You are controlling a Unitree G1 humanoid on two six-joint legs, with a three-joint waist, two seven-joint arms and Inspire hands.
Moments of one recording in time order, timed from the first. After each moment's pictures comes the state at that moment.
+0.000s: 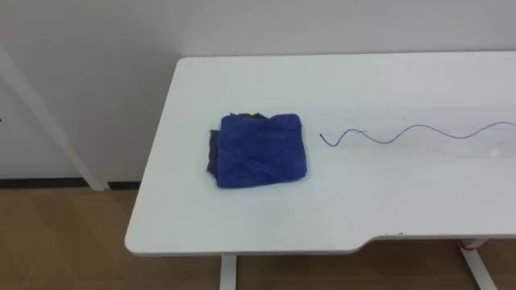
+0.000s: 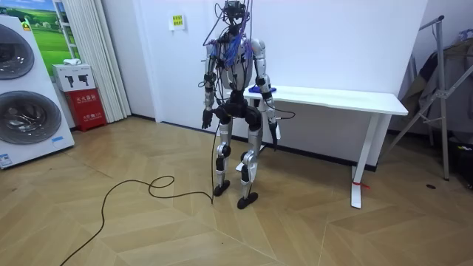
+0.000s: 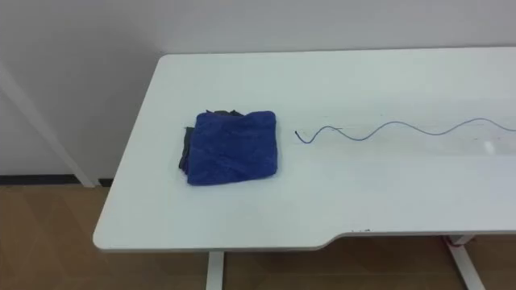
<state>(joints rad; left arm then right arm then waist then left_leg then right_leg) 0.19 0.21 0.08 1.12 0.25 0.11 0.11 0.11 -0.23 0.05 1.28 -0.25 0.13 0.05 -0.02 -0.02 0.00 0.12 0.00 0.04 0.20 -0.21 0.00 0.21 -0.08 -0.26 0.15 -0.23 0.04</state>
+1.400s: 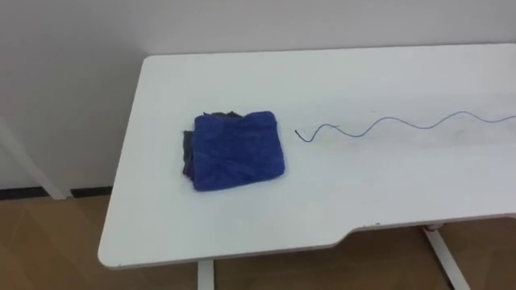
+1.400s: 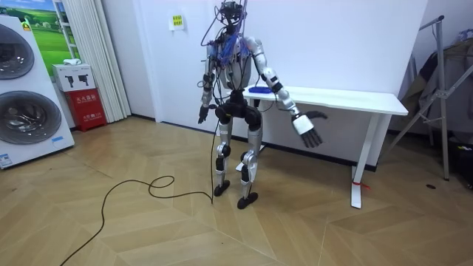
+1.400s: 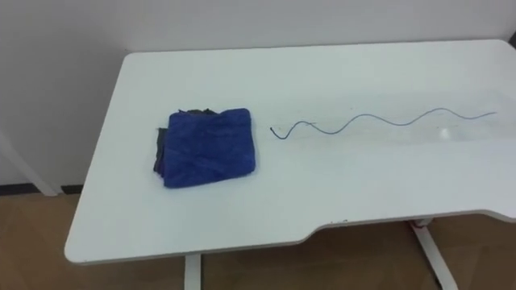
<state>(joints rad) 0.22 0.28 0.38 0.99 0.26 0.14 0.10 0.06 -0.53 -0.65 1.16 0.38 0.13 -0.37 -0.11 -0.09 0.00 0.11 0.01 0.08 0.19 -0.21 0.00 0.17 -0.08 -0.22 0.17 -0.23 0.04</state>
